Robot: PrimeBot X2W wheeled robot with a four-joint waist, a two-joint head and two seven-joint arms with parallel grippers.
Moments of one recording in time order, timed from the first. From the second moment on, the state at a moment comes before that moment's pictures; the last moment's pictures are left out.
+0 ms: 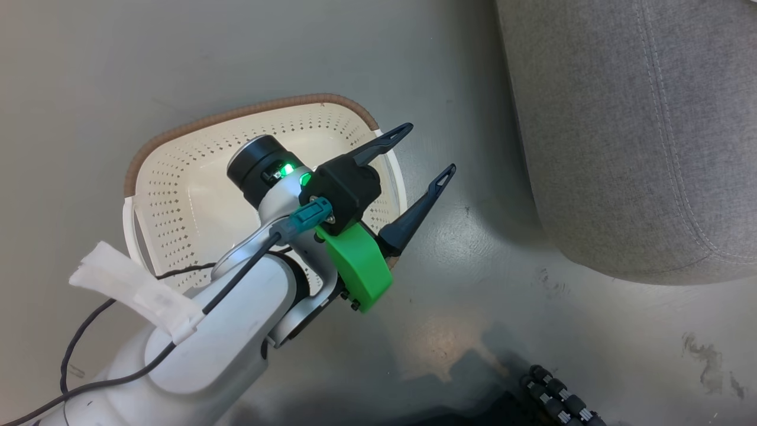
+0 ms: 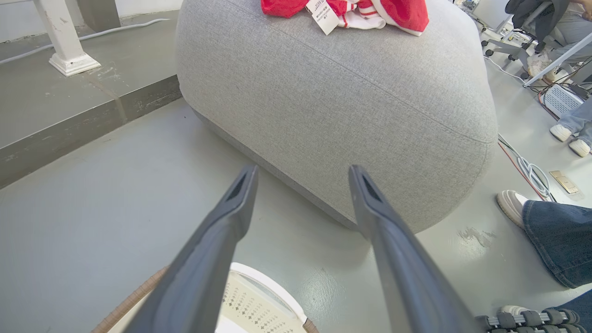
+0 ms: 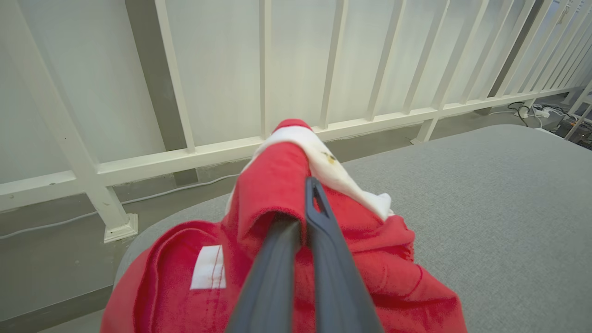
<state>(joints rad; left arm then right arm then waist) -0.71 0.24 -0.91 -0.04 -0.52 -0.05 0.06 -1.12 -0.46 0.00 0.73 0.37 -0.08 -0.12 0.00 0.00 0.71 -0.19</state>
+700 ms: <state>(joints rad) -0.71 0.29 -0.88 -0.01 -0.52 -0.05 0.02 -1.04 -0.34 0.05 0.86 0.38 -0.03 -0.23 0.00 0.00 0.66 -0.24</state>
